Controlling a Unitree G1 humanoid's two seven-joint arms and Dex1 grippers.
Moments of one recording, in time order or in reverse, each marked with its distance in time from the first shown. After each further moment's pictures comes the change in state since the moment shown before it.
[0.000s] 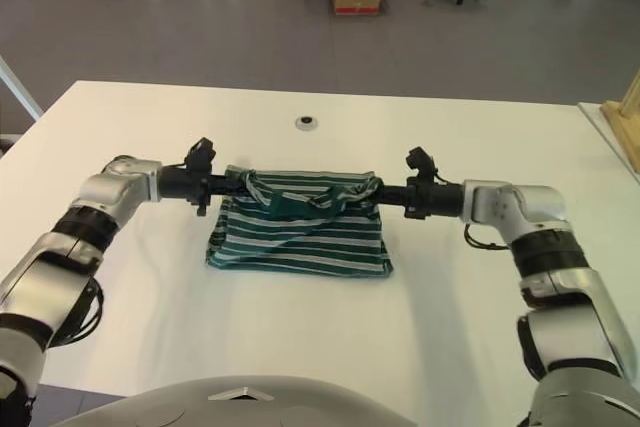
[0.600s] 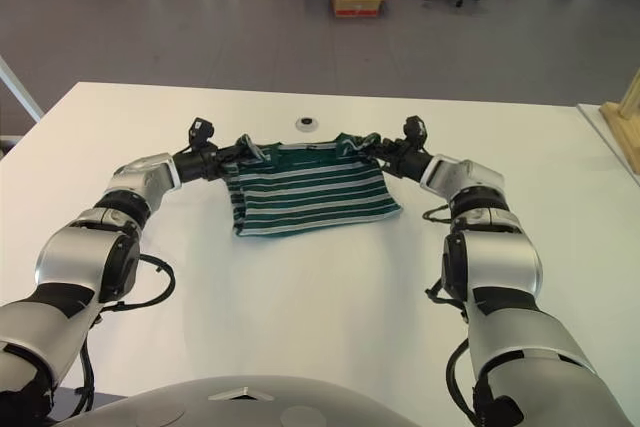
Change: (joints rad) left arm -0.124 -0.164 0.389 0.339 0.180 -0.145 0.259; right arm -0.297 0.285 -0.370 0.606 -0.258 -0.315 -0.240
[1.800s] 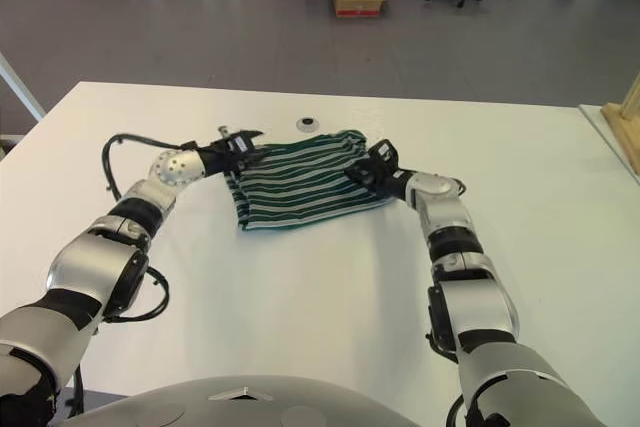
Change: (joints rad) left arm 0.019 -0.002 -0.399 -0.065 0.785 -0.769 0.497; right arm 0.304 0.063 0.194 -0.371 -0.513 -0.482 -0.045
